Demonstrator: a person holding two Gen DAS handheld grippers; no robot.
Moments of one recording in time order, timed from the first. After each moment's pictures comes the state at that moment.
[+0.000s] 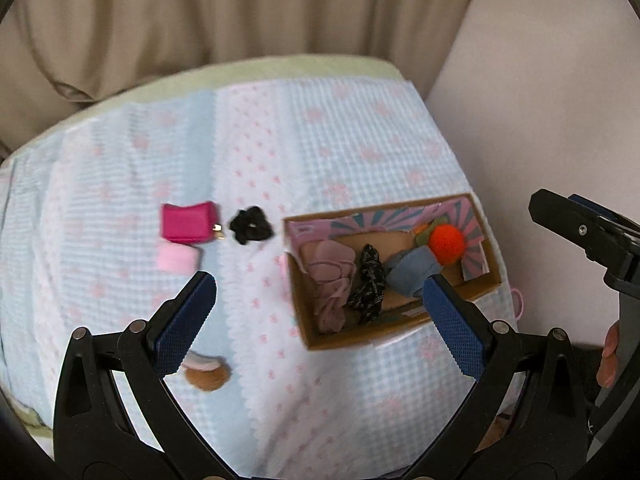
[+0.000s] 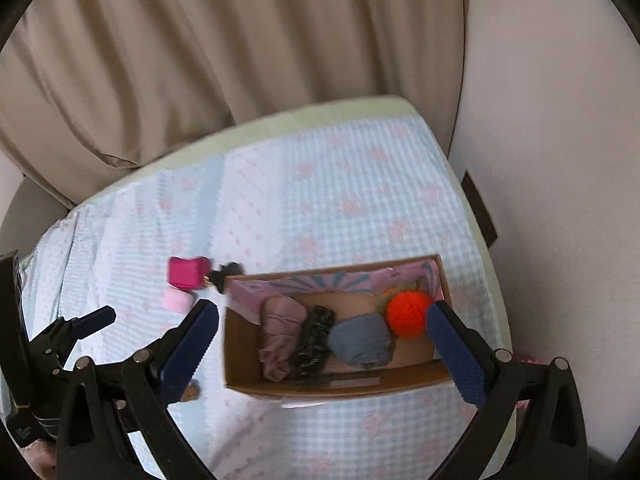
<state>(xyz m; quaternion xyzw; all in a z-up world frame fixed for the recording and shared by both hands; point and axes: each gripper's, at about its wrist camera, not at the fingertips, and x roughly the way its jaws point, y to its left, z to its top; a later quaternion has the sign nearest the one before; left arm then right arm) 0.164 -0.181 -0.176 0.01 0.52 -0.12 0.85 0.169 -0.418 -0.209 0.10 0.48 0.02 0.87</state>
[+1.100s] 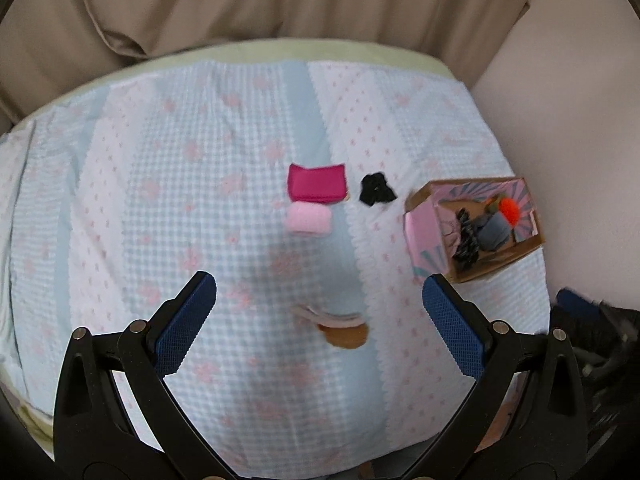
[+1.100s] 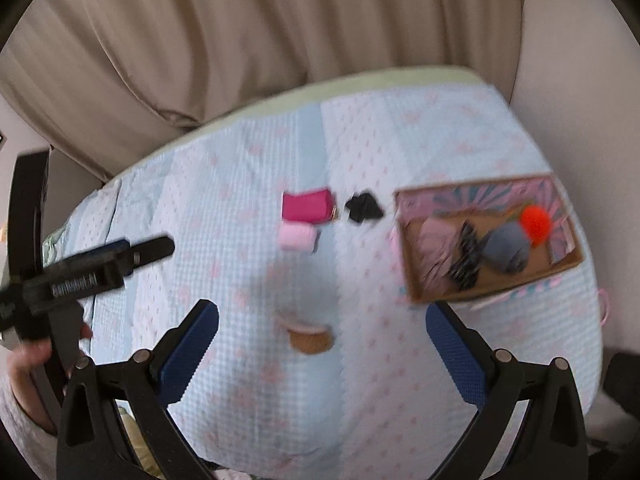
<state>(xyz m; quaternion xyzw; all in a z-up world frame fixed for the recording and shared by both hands) 0.178 0.072 -0.194 -0.01 0.56 -0.13 0.82 0.084 -0.185 -0.217 0.12 0.50 0.06 0.86</state>
